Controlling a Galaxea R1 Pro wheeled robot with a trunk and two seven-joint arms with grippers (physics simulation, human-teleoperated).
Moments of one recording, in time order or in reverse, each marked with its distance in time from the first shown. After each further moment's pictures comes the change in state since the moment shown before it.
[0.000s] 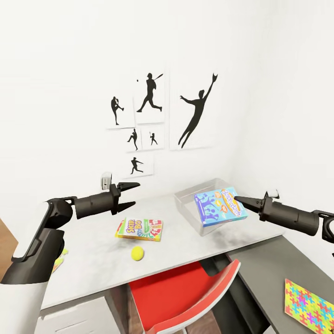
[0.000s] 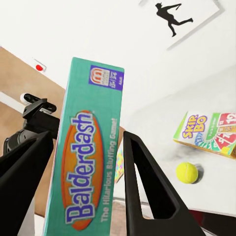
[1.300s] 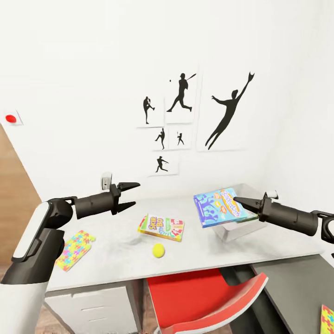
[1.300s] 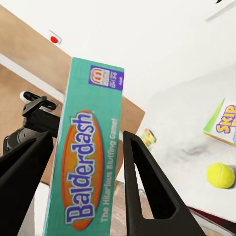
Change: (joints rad) left arm 0.000 -0.001 0.000 0.000 0.000 0.000 0.001; right arm 0.001 0.000 0.007 0.000 0.004 0.000 0.004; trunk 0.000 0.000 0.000
